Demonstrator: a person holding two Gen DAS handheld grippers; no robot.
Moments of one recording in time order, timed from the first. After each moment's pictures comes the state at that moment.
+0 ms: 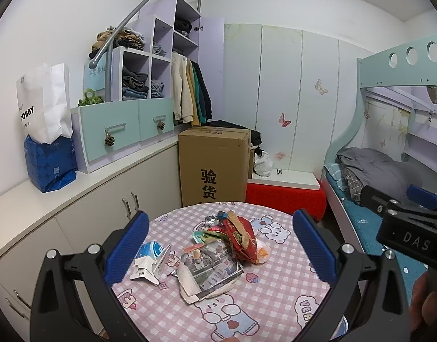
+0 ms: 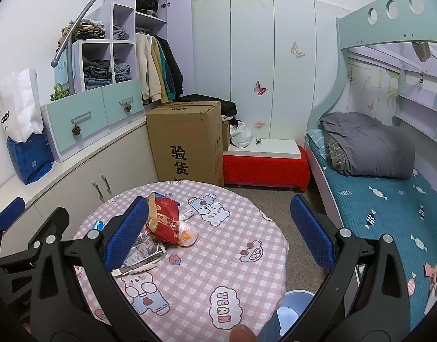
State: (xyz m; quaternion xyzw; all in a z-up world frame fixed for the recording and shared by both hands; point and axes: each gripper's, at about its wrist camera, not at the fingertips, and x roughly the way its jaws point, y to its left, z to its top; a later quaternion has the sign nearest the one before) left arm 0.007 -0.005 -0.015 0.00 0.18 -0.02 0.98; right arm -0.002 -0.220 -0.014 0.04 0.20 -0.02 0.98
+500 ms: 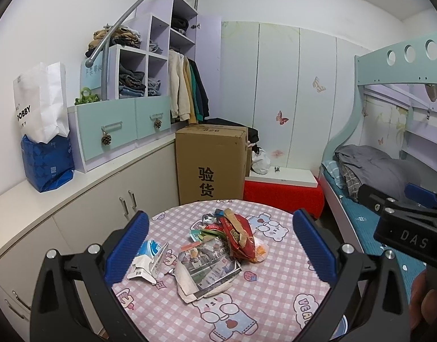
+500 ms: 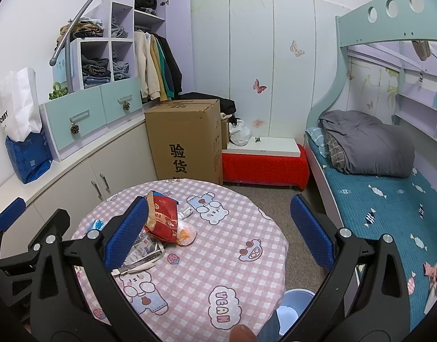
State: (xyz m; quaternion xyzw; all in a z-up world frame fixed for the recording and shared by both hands) left arm 0.011 -0.008 -0.017 0.00 0.18 -0.02 0.98; right arm -0.001 -0.219 -0.019 0.04 0.21 -0.02 0.98
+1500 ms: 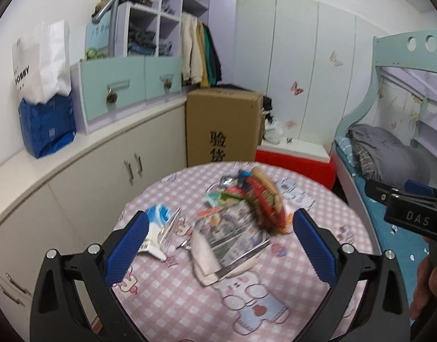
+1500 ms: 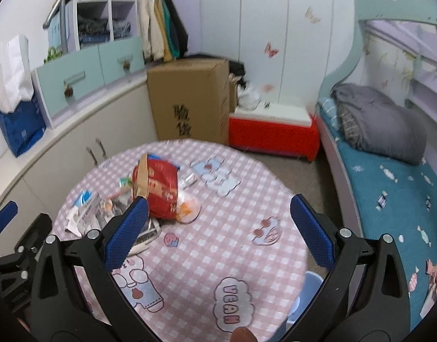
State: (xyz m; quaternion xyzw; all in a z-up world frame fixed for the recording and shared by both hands) left arm 0.057 0.037 -0.084 -0.02 0.27 0.00 0.96; right arm 0.072 -0.200 -0.086 0.02 0.31 0.00 0.95
